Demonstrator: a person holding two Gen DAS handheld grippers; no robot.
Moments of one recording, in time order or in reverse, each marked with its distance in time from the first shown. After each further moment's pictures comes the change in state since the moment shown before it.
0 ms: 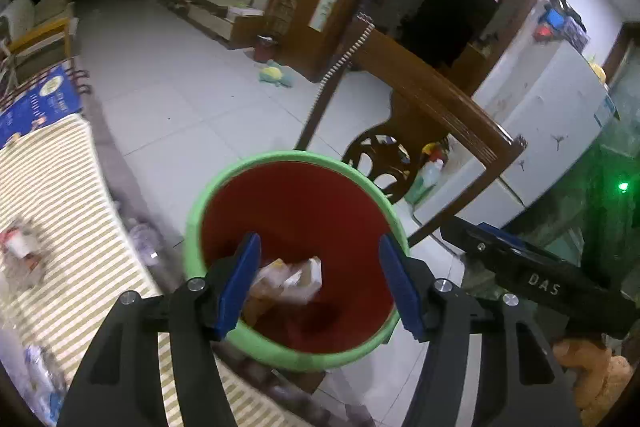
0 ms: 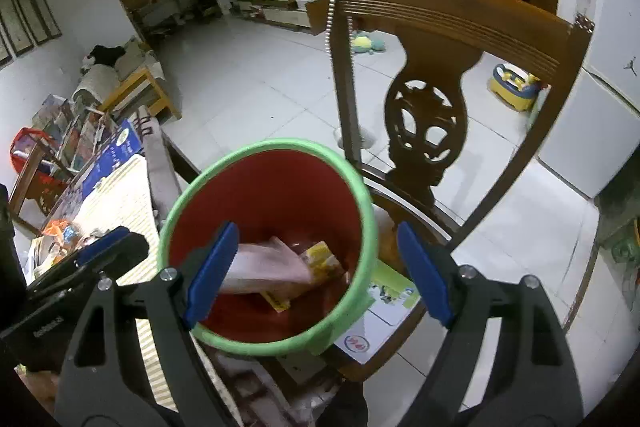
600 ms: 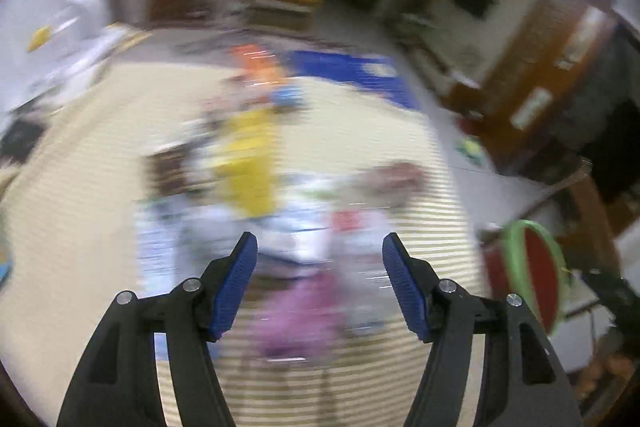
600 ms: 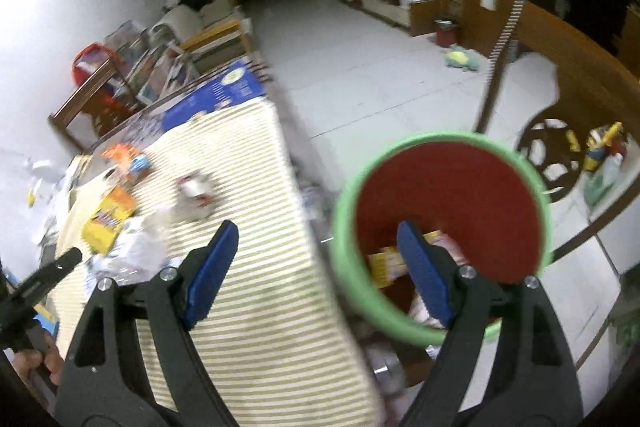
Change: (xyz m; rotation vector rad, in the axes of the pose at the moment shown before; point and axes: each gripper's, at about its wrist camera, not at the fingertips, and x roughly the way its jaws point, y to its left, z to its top) left arm -0.210 0.228 -0.136 -0.557 -0.168 0.579; right arm 0.008 0.199 -0.052 -0.302 0.070 0.196
